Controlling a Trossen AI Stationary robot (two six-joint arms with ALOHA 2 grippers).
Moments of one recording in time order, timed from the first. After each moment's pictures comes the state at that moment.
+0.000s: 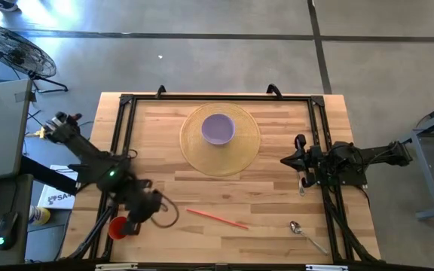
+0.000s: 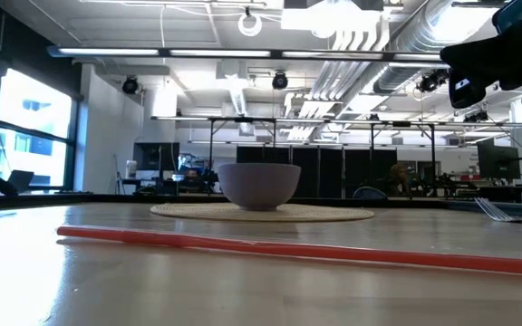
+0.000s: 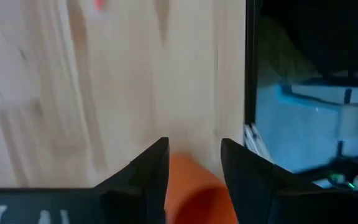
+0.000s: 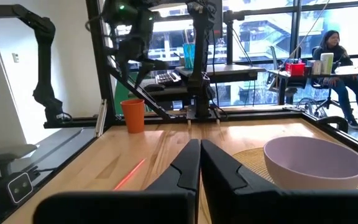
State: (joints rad) left arm -0.71 1.32 1.25 -1.13 0.17 -0.71; right arm 0.13 0.03 0.01 0.12 0.06 0.07
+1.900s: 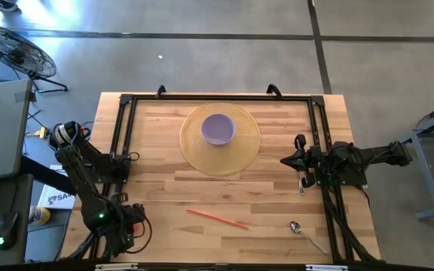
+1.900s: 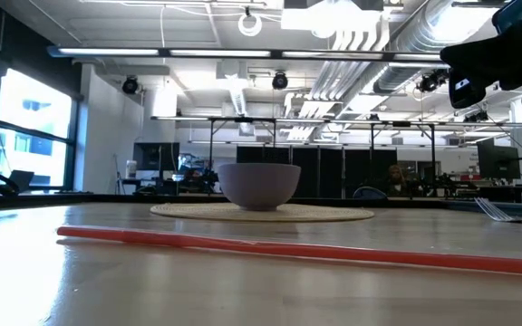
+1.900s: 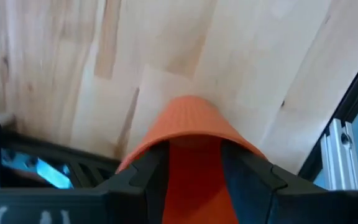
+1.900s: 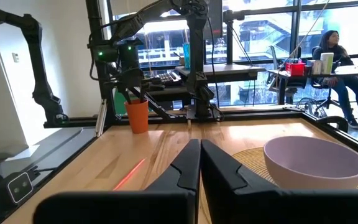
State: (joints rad) left arm -1.07 1.48 1.11 -1.13 -0.02 -1.34; right arm 0.13 0.03 0.01 0.12 0.06 0.07
